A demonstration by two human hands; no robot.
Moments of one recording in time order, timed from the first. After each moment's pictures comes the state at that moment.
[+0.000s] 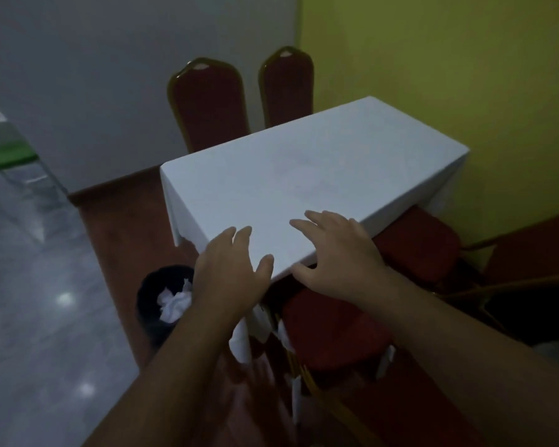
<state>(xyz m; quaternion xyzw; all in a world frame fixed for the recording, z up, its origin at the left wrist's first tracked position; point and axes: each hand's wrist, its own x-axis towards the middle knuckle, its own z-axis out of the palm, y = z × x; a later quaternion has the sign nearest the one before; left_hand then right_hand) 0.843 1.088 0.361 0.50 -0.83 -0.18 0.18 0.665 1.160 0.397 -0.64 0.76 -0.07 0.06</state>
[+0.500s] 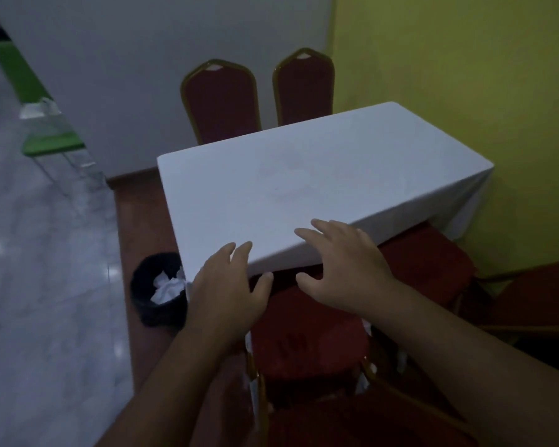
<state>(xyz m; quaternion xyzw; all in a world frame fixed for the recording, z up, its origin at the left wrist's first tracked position) 0.685 1.202 0.361 0.58 -0.78 -0.18 0.17 0.481 1.232 0.391 -0.71 0.70 -0.07 0.07</state>
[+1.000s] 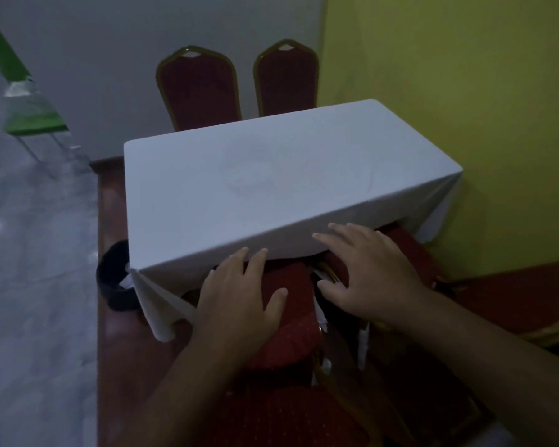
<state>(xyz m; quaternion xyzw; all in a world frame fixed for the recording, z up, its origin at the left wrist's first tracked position) 0.532 1.280 0.367 0.56 -0.80 -0.15 0.14 0.307 1.298 0.401 -0.74 0.67 -0.05 0.07</state>
